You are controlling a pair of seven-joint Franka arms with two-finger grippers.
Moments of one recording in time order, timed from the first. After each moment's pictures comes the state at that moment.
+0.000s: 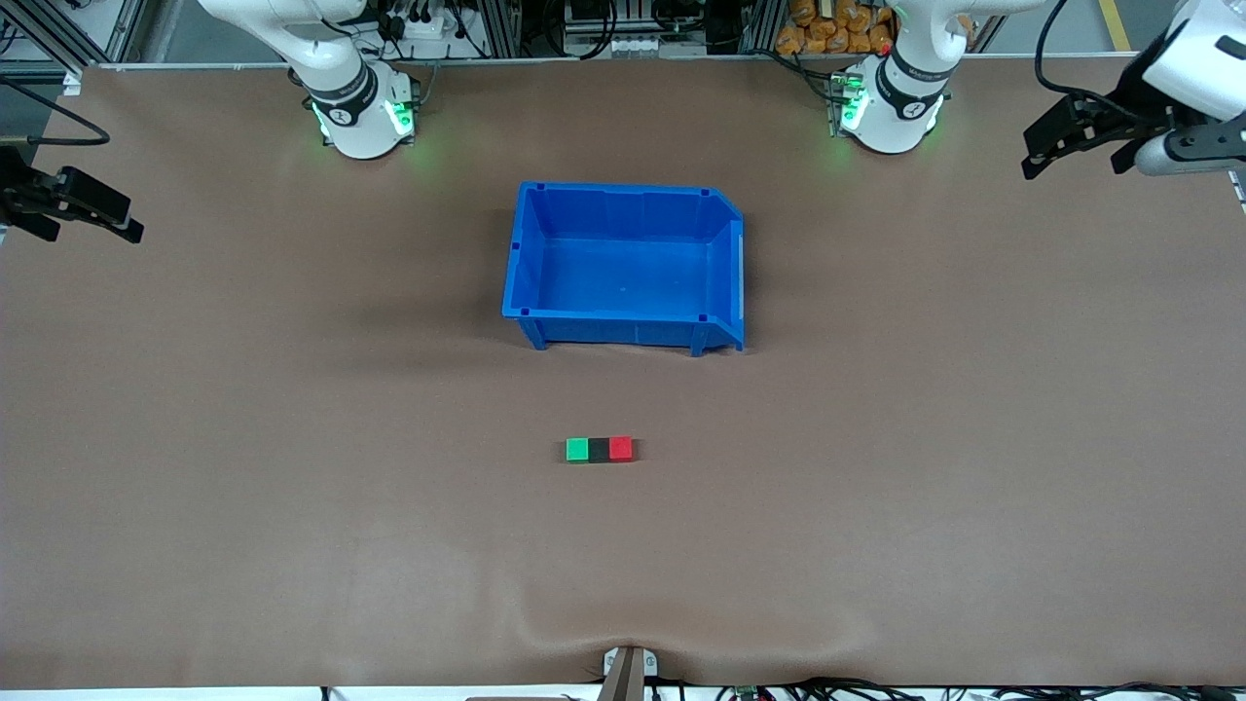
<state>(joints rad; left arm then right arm) -0.03 -0.19 -0.10 -1.66 0.02 1.47 -0.19 0.00 -0.05 -0.07 -1.57 0.04 1.48 0.00</state>
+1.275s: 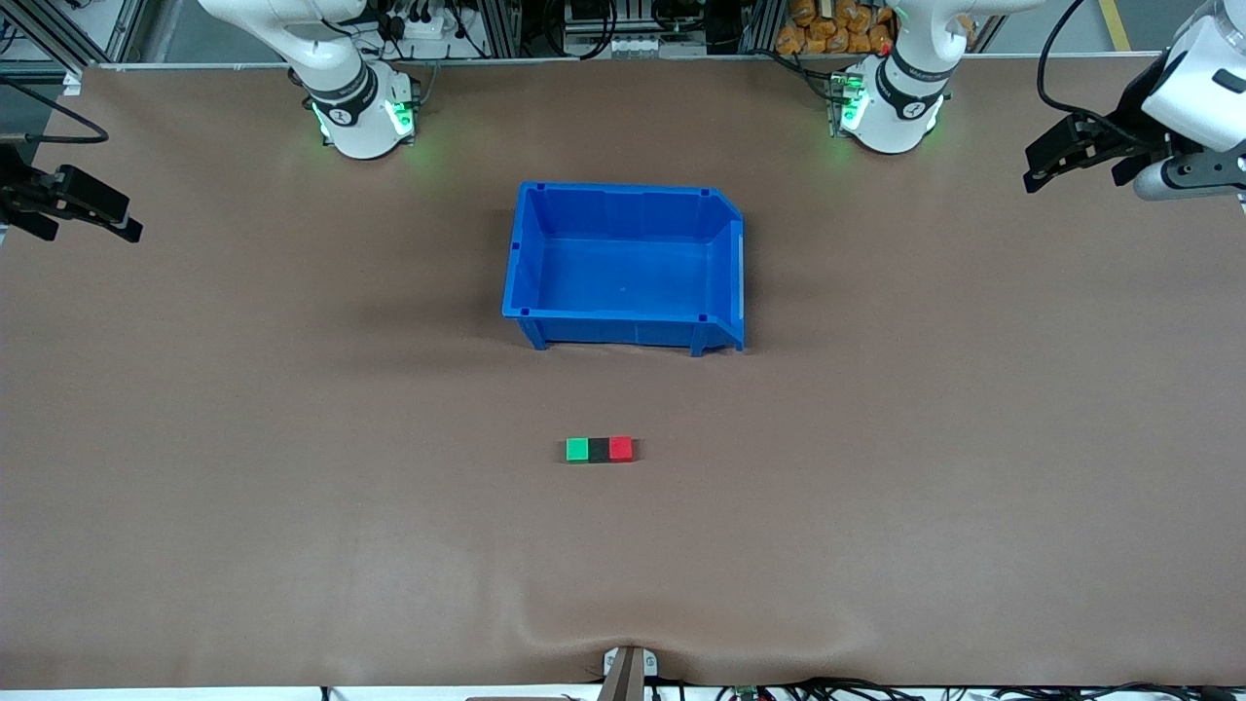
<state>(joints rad) -0.03 -0.15 -0.10 -1.65 0.03 1.45 -0.19 0.00 -0.05 -0.06 -1.57 0.04 1.48 0.00</state>
